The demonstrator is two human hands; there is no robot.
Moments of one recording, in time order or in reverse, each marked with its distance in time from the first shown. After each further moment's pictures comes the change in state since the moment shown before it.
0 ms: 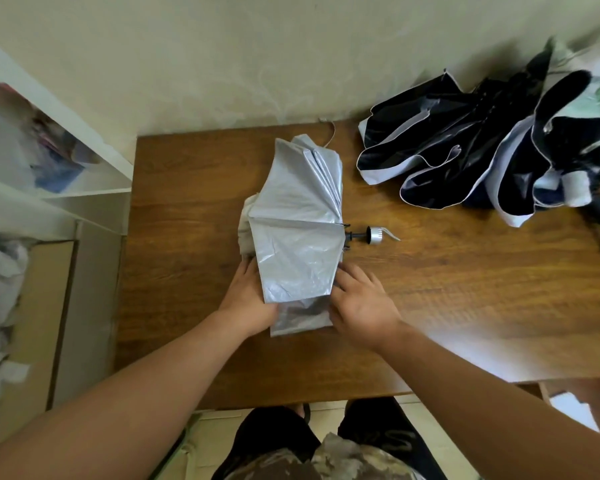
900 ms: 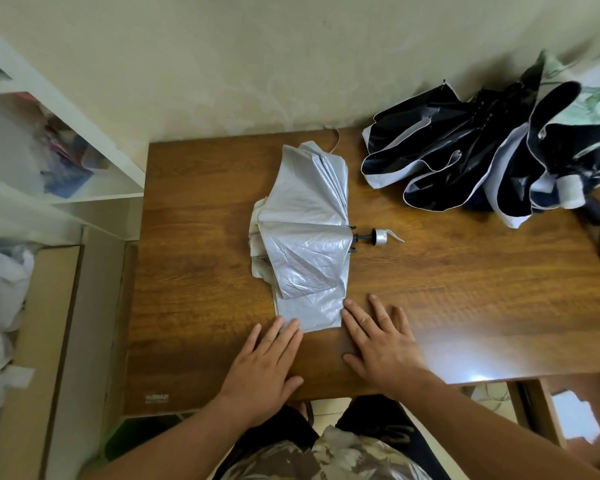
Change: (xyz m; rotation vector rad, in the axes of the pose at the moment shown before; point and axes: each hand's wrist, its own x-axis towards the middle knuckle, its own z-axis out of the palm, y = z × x) left_hand -0.099 -0.052 0.093 0.529 -0.048 0.311; right_hand -0.073 -0.007 0.053 -0.158 -0.267 0.189
